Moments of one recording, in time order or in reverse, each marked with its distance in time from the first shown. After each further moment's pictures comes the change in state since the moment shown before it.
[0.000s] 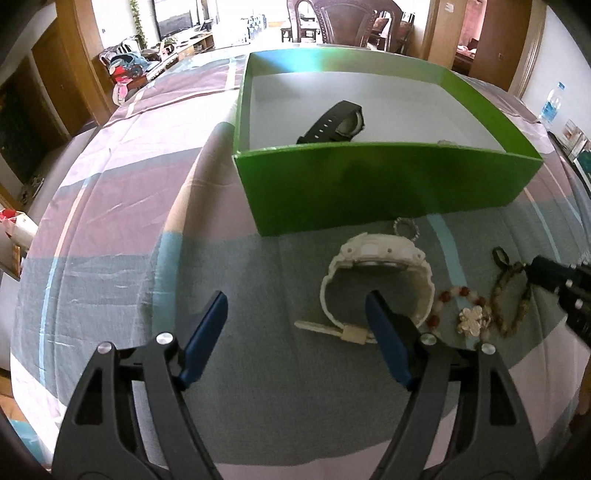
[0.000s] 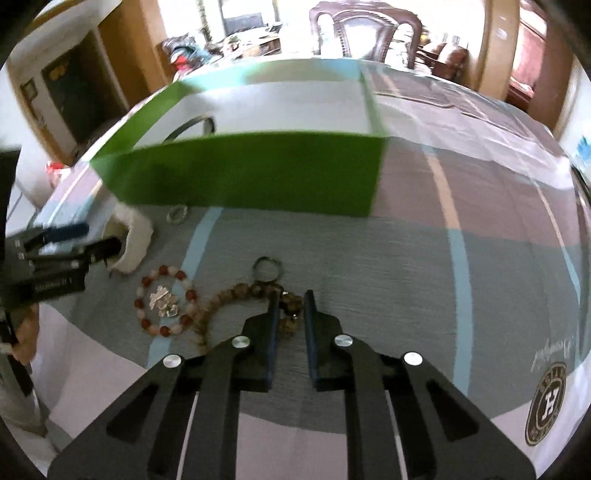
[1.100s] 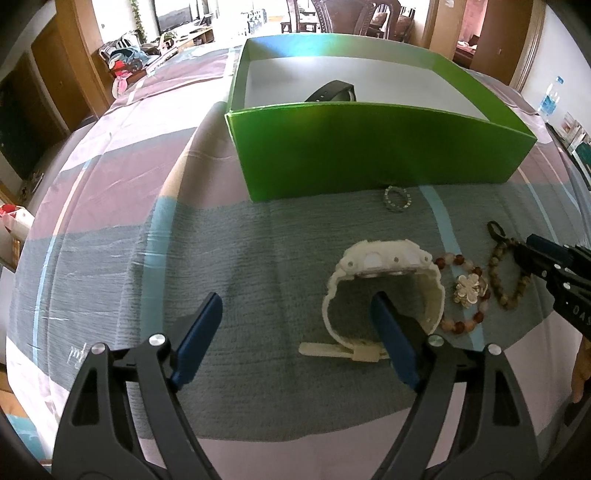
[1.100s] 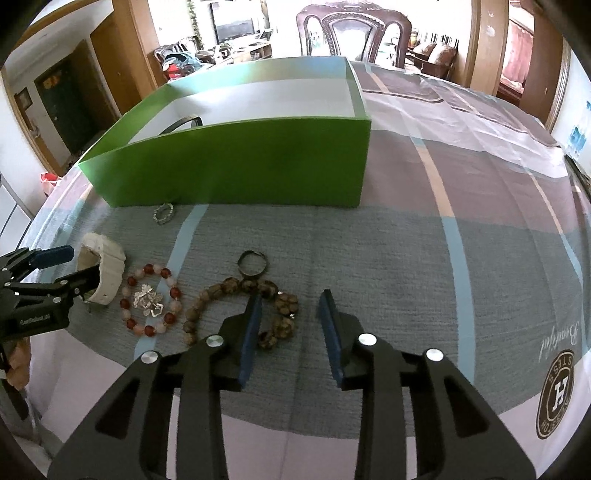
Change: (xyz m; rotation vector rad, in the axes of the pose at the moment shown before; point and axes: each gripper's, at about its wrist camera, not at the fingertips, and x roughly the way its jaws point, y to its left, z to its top) left arm -0.002 -0.008 -0.022 -0.010 0.024 0.002; right arm 0.011 0.002 -0.010 -0.009 -0.020 -0.020
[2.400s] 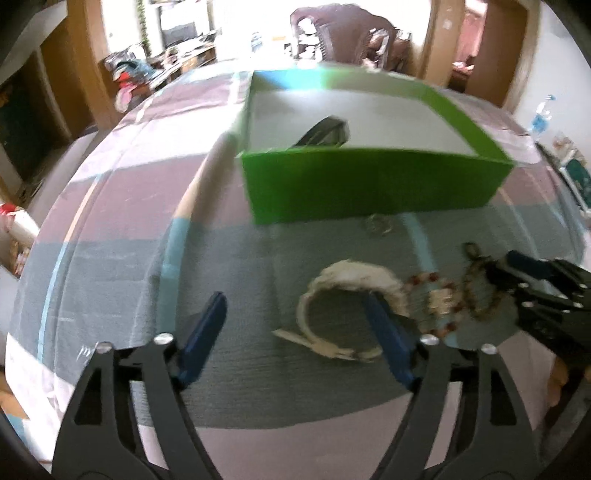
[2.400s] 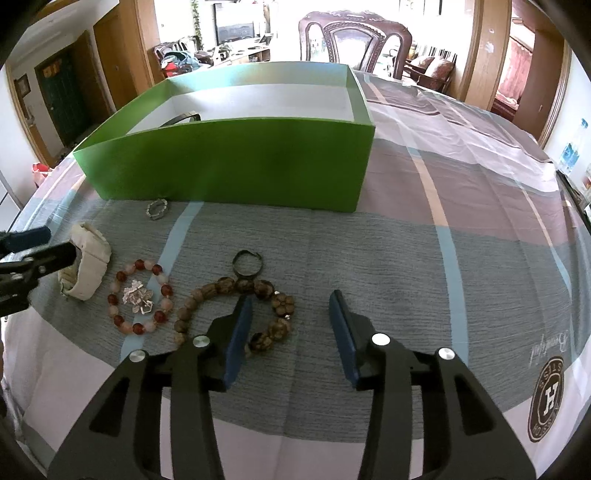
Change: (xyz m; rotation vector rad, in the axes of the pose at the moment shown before) left arm -0.033 -0.005 -0.002 -0.007 -0.104 -0.039; right arm -0.001 0.006 -0.003 -0.037 -0.024 -0.061
